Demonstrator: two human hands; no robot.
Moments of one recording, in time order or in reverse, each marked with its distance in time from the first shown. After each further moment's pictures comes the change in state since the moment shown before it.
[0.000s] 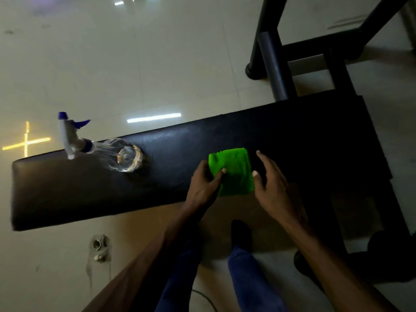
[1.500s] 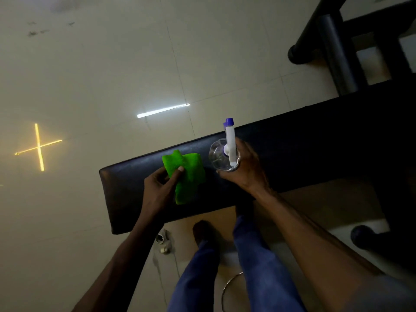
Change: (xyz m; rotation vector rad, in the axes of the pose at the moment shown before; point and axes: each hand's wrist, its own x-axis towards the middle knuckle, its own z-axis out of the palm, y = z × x) left_hand -0.014 0.001 -0.392 -0.076 0.148 -0.029; right_hand 0.035 -0.245 0.247 0.062 -0.056 -0.012
